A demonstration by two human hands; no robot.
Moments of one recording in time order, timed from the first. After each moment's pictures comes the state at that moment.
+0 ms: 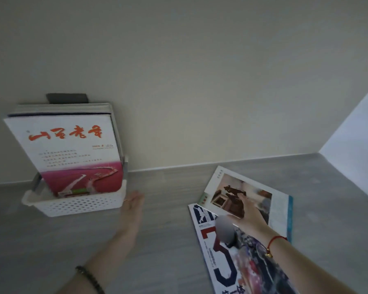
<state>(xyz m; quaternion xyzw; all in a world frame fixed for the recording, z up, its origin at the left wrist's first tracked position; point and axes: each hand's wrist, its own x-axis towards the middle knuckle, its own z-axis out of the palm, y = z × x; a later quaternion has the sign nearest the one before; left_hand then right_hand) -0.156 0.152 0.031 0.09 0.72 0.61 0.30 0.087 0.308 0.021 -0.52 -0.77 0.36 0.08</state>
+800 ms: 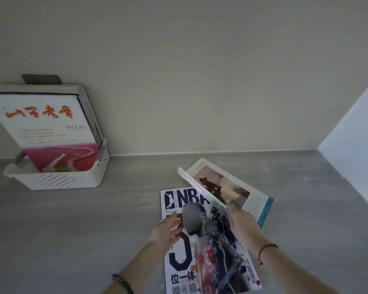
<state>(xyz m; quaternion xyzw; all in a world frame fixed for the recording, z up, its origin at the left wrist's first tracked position) 0.017 0.197 -0.011 -0.01 0.60 0.58 0.55 0.173 0.346 -0.012 -0.39 -0.91 0.16 0.01</state>
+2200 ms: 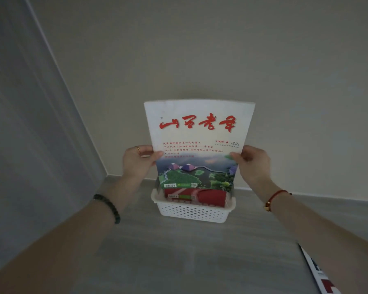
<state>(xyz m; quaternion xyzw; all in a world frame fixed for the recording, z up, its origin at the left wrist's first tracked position) -0.395 0.028 0.158 0.16 0.76 0.63 0.06 -0.228 0.215 0.150 -0.34 -0.77 0.40 0.36</state>
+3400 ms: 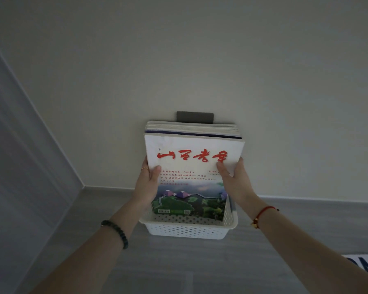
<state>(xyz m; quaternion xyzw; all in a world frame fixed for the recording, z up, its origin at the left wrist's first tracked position) -0.421 0.083 0.080 0.20 0.77 0.58 0.18 -0.277 0.228 0.094 -0.35 -0.71 0.52 0.31</state>
